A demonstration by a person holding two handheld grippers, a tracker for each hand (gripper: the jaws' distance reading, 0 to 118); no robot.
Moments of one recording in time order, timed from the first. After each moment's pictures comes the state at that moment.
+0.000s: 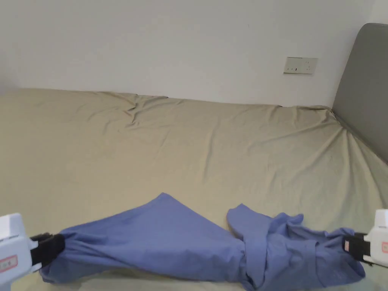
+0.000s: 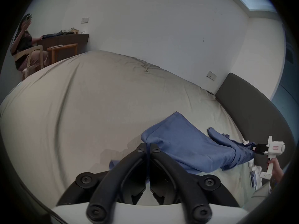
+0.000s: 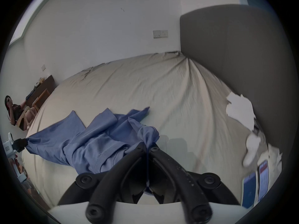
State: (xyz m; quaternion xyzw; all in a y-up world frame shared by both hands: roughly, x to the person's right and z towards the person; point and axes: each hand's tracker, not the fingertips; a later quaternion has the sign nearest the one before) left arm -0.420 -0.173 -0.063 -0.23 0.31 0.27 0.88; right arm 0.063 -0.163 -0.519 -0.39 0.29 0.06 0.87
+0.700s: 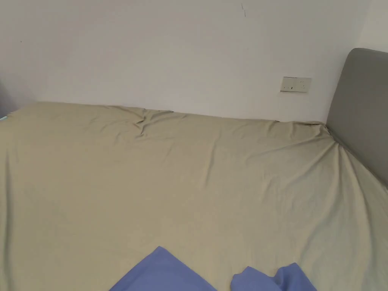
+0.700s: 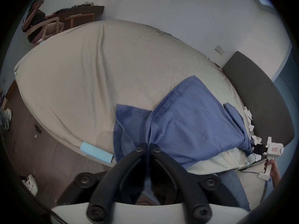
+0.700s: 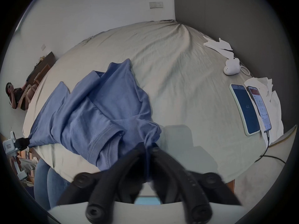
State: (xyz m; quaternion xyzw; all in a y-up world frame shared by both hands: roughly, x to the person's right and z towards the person) left arm -0.287 -0.250 0.095 -0.36 0.31 0.33 0.82; right arm 0.193 -0.228 -0.357 -0.49 0.28 0.11 0.82
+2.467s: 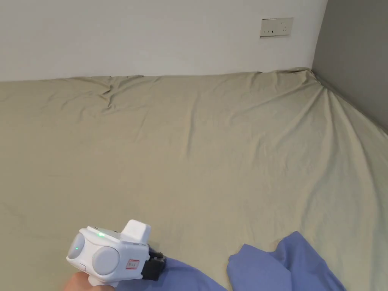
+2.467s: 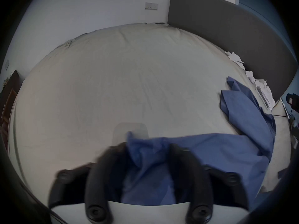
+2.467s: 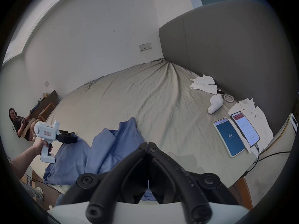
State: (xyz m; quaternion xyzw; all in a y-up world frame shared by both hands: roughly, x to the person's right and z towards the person) left arm -0.344 -0.269 -0.266 -0.48 0.07 0.06 0.87; right arm 0.212 -0.151 -0.347 -0.35 0.25 -0.01 0.90
